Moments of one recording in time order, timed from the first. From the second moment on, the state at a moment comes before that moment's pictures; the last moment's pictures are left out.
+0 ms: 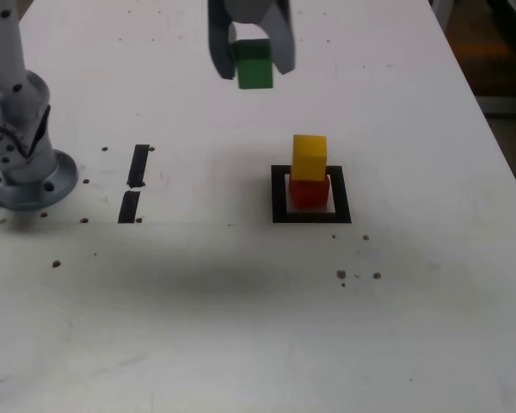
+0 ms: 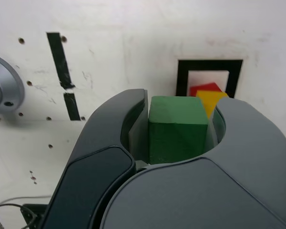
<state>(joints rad) -0.04 1.74 -1.65 1.49 0.04 0.03</state>
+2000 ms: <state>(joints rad) -0.12 1.88 -1.57 1.23 0.05 -0.03</state>
